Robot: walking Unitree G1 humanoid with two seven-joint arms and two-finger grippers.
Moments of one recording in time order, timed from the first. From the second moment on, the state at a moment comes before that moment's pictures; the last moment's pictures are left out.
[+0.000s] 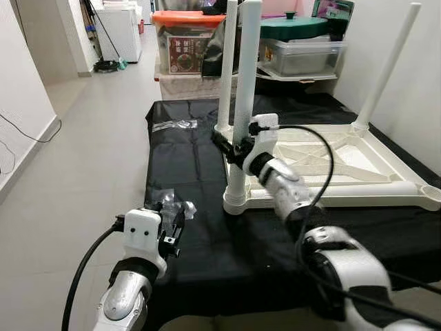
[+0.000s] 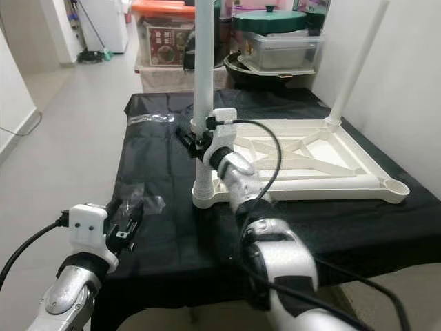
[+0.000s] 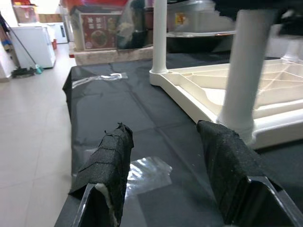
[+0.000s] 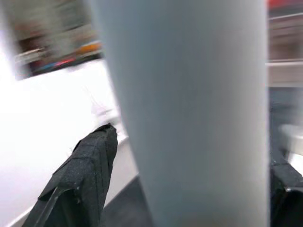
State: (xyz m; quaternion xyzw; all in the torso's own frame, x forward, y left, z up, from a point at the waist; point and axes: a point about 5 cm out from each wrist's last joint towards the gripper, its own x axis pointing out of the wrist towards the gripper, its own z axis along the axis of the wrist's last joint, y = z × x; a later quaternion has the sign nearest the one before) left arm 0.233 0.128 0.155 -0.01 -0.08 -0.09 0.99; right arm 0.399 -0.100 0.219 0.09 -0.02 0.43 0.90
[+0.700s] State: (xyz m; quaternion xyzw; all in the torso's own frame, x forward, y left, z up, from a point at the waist) left arm 0.234 0.125 0.158 0.00 -0.08 -0.10 0.99; right arm 0.372 -0.082 0.217 0.04 0.04 0.70 0.72
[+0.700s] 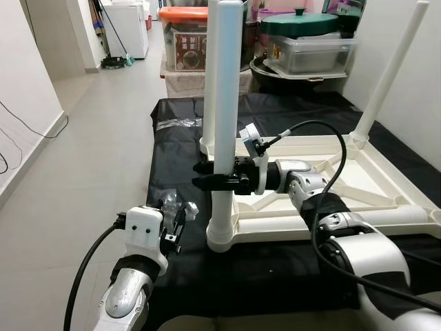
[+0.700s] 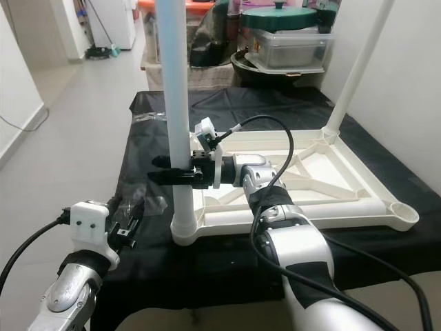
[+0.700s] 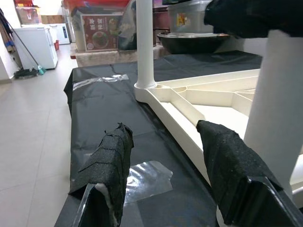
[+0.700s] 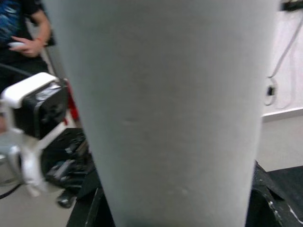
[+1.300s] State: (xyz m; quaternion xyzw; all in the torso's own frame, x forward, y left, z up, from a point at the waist) left arm 0.233 0.125 0.155 0.00 -0.08 -0.10 0.99; right arm 0.413 -0.104 0.201 0.03 0.01 0.07 1.00
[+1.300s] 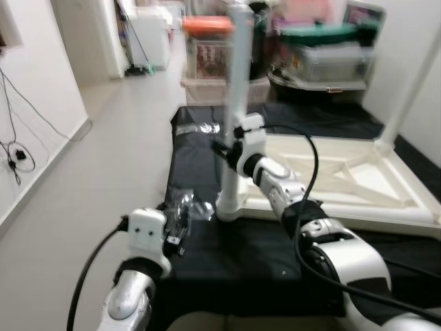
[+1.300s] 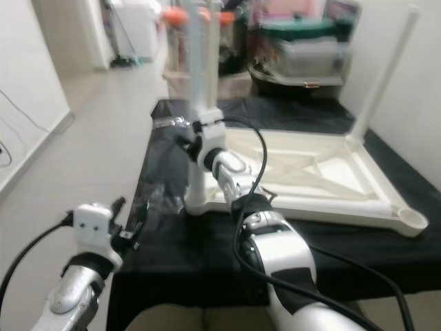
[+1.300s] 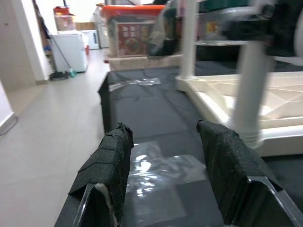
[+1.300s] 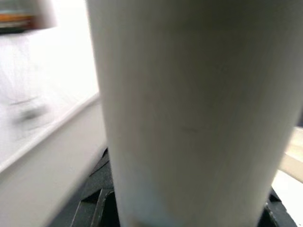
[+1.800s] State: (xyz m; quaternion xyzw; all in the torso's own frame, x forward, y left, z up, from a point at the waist) left arm 0.232 0.127 0.156 0.00 -0.08 -0.09 0.99; right arm 0.399 -0.079 0.187 0.09 -0.01 -0.01 1.00
